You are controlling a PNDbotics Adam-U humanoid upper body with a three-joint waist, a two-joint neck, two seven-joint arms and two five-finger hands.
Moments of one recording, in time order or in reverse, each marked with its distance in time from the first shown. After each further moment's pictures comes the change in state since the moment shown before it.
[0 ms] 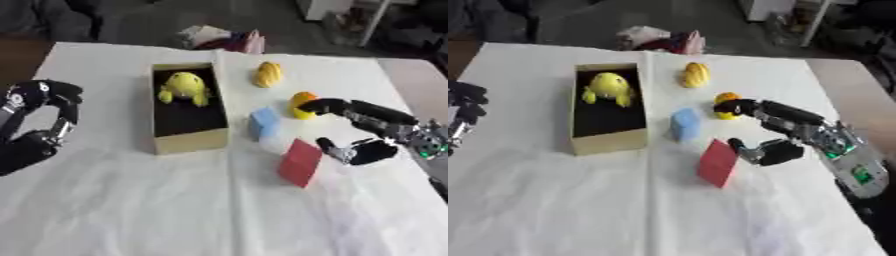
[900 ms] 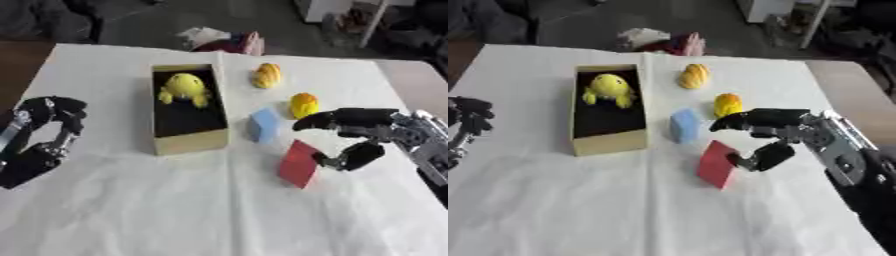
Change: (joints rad) left arm 0.032 -0.044 -0.005 0.014 0.003 -0.003 -0.003; right arm -0.044 0.067 0.034 0.083 0.289 -0.012 0.081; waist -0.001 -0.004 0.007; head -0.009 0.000
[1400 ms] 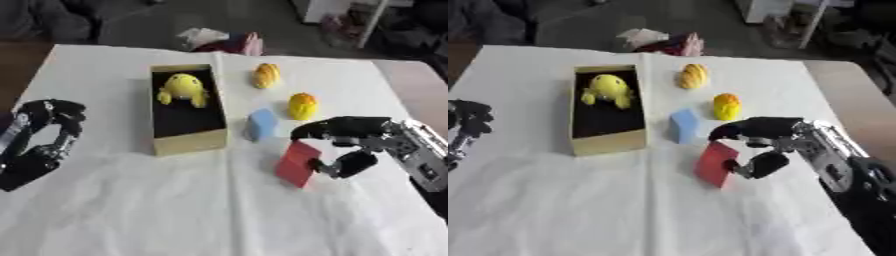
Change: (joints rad) left arm 0.001 0.000 0.000 0.004 0.000 0.000 0.000; right arm 0.025 0.012 0.013 0.003 0.113 -0.062 -0.062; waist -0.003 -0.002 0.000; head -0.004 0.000
